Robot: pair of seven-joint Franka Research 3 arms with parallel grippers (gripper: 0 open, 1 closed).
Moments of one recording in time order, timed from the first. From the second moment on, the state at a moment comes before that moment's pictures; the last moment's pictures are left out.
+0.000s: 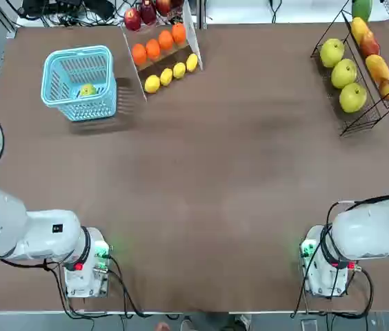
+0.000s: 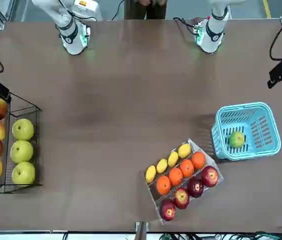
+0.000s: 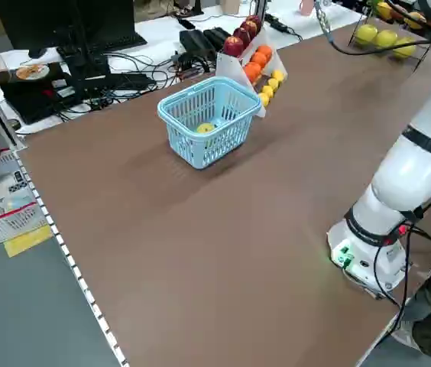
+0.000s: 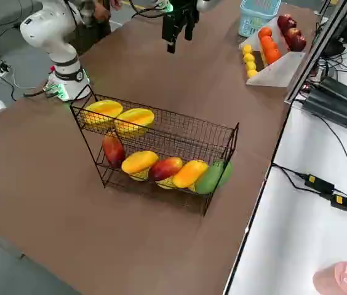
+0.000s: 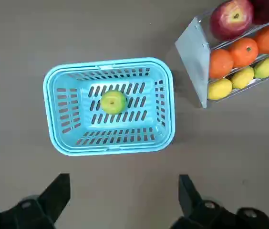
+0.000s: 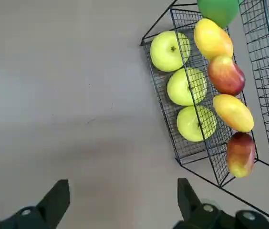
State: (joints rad) left arm 0.07 0.03 -0.07 -1.43 0.01 1.49 -0.02; right arm 0.02 0.07 -0.09 -1.46 -0.03 1.55 0.03
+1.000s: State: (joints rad) left arm 0.22 0.13 -0.06 -1.44 0.01 1.49 -0.01; right arm -0.01 0.05 -0.06 -1.49 -0.03 1.55 0.03
